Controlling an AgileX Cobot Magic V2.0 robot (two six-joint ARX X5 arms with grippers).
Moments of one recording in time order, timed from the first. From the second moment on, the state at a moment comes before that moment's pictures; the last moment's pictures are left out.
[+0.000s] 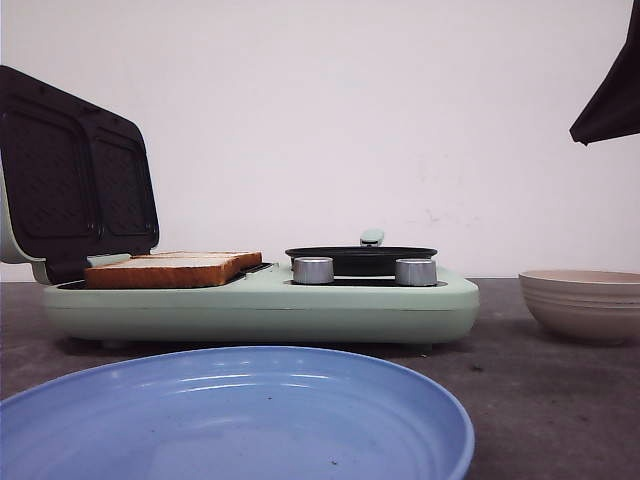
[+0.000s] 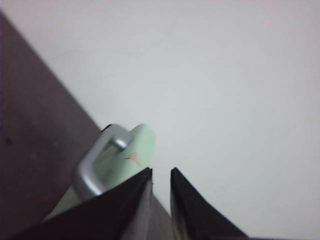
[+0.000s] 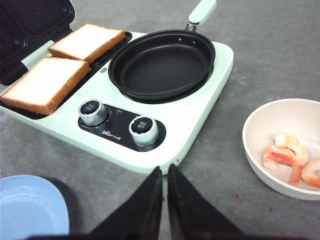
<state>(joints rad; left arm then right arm) 0.25 0.72 0.71 0.01 0.30 -1.02 0.43 0.62 0.45 -0.23 -0.11 0.21</state>
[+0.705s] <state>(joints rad) 0.28 1.07 0.71 0.18 0.51 -1.10 0.43 0.62 0.45 -0.23 -0.11 0.19</state>
